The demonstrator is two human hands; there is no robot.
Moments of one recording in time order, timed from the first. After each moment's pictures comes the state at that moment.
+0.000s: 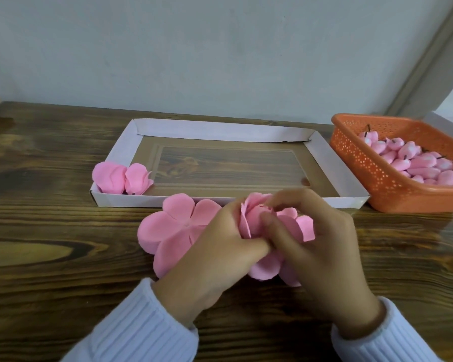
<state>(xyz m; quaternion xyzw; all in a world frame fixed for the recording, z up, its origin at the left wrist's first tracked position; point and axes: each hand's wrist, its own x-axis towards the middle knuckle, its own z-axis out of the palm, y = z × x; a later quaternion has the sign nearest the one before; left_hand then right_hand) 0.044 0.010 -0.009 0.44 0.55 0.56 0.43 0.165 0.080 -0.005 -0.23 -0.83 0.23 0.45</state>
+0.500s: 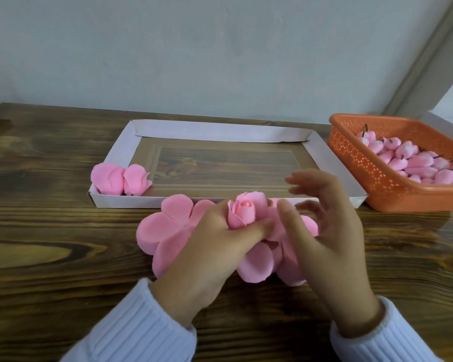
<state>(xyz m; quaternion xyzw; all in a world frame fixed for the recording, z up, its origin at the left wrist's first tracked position) 0.044 0.013 -0.014 0.37 0.54 0.62 0.44 0.166 0.083 -0.007 -0.27 -0.77 0.31 0.49</state>
